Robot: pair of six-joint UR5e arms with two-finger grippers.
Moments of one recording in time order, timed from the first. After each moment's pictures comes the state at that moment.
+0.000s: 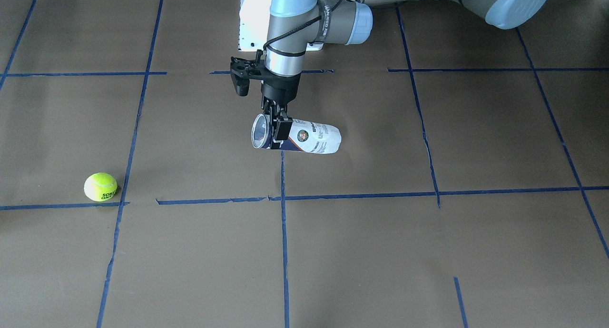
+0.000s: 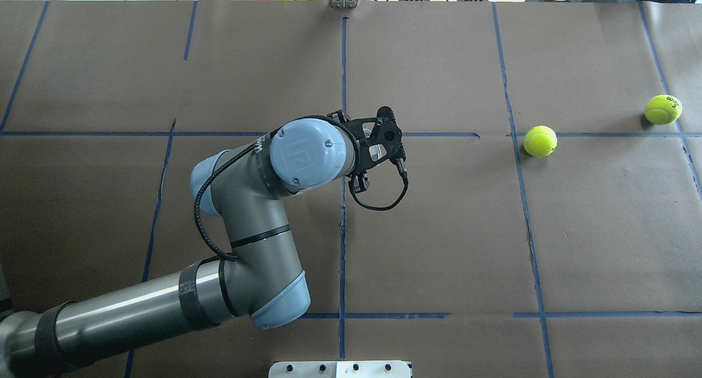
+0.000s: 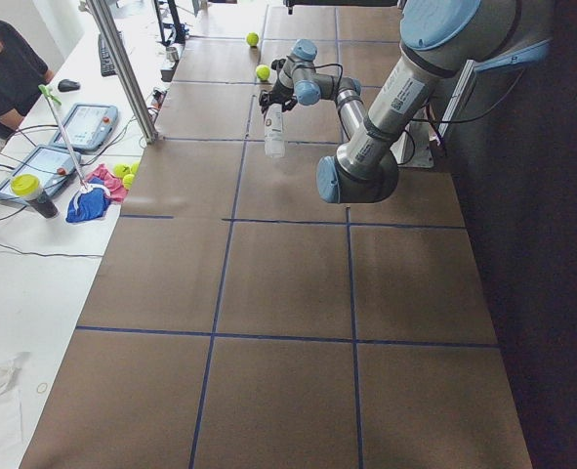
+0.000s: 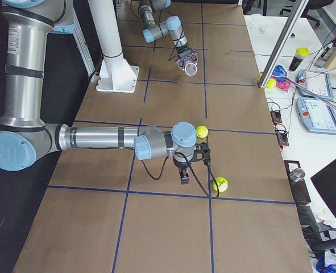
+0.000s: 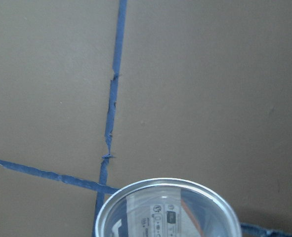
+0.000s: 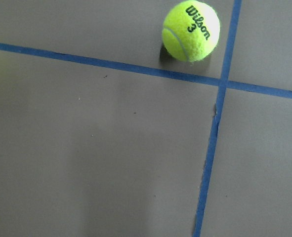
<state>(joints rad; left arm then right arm) -0.45 -2.38 -1.58 -1.94 -1.52 -0.05 1.43 -1.72 1.74 -1.38 2.39 0.08</state>
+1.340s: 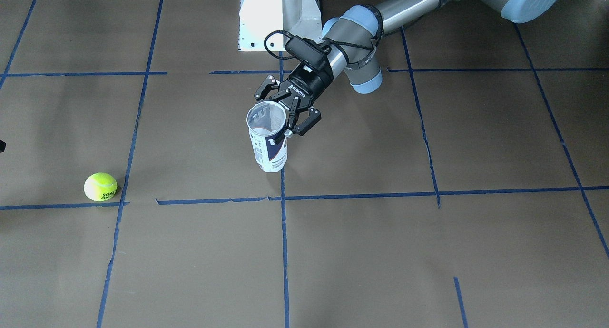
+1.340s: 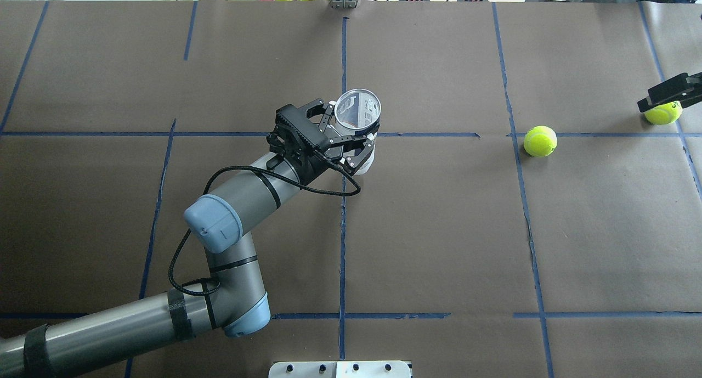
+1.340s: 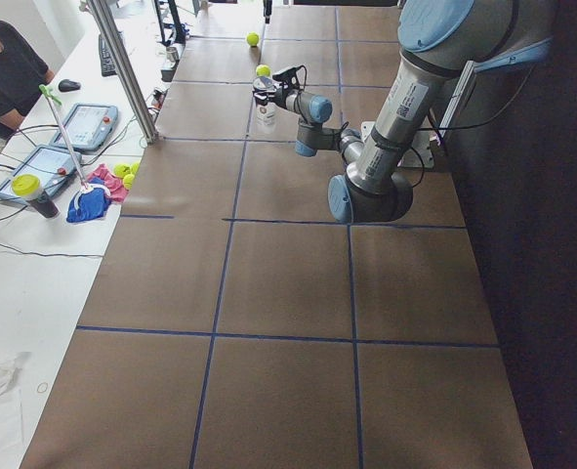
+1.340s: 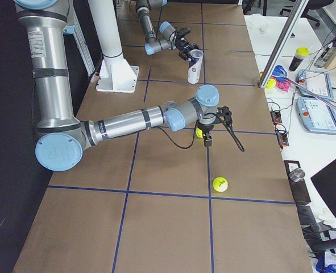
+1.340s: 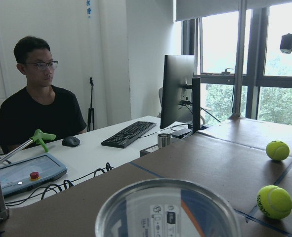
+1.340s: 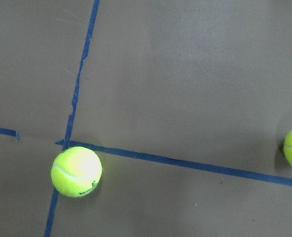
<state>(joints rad) -0.40 -2.26 -1.33 -3.06 -1.14 -0.37 1.26 -1.47 1.75 -1.29 2.33 0.47</state>
